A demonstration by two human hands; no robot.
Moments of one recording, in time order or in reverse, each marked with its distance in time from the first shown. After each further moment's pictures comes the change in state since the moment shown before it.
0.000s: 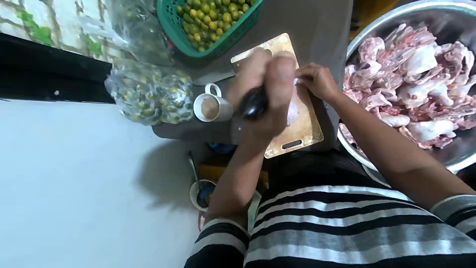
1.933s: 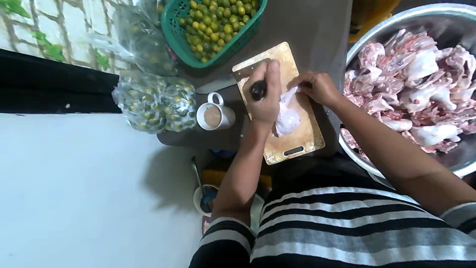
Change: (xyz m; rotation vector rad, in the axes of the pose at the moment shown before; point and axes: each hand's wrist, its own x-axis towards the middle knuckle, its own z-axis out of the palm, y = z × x) left_hand -0.005 -0.068 -0.012 -0.011 0.060 -0.189; right_hand 0.009 0.003 -0.004 -0.075 -0.088 0.003
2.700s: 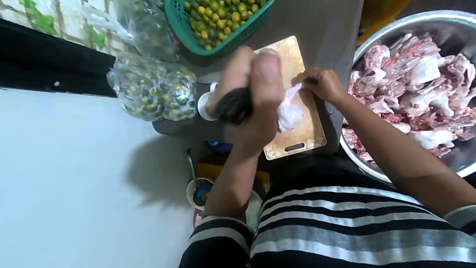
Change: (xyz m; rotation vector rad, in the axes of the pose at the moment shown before) left_hand -0.002 0.083 -0.005 -0.063 -0.003 0.089; right_hand -0.001 -0.007 -0.002 -0.056 -0.012 -0.008
